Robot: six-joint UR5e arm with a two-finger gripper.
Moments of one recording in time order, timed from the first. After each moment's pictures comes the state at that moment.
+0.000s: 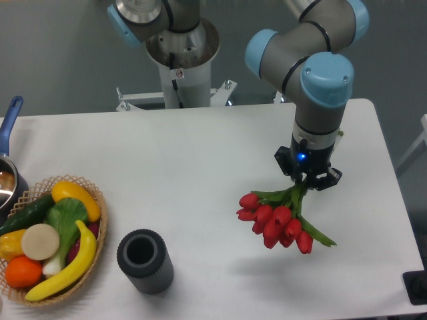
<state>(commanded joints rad) 2.65 -1.91 -1.53 -1.10 1.52 1.23</state>
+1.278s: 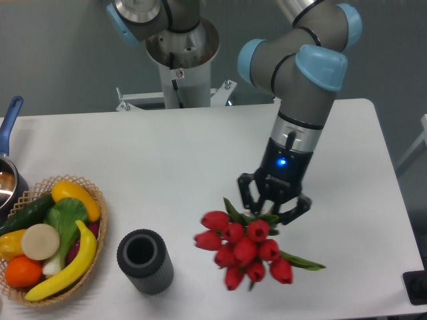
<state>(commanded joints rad) 2.61 -1.91 -1.54 -0.79 0.66 0.89</state>
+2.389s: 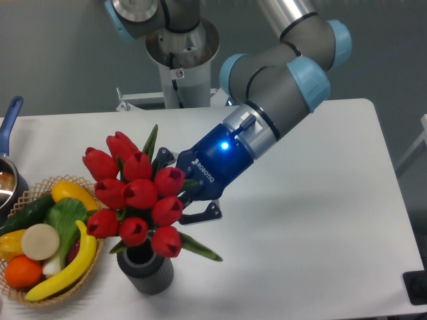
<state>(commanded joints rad) 2.49 -2.03 -1.41 -0.73 0.25 0.85</state>
